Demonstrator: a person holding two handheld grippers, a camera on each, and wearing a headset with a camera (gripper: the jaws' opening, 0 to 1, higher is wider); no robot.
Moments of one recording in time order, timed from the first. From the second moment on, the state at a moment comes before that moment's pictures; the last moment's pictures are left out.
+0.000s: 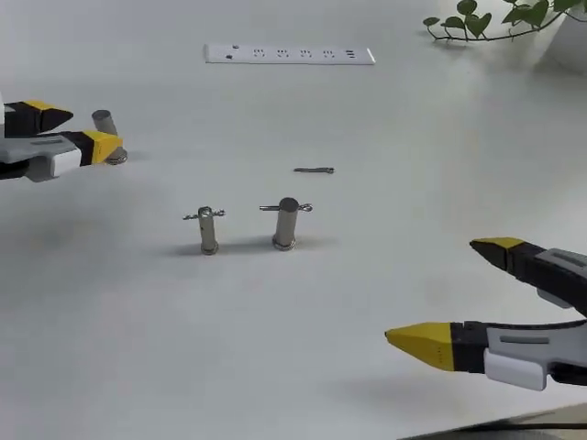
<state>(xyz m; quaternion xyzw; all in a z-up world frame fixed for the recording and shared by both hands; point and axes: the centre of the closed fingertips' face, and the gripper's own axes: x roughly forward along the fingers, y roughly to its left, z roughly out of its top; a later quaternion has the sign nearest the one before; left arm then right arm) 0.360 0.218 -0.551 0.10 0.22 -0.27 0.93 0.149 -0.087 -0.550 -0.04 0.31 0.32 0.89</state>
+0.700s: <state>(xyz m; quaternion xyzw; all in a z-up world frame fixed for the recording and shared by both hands) 0.375 0.211 -0.574 0.08 0.23 -0.27 0.93 0.146 -0.085 -0.553 -0.04 0.32 0.32 0.89</state>
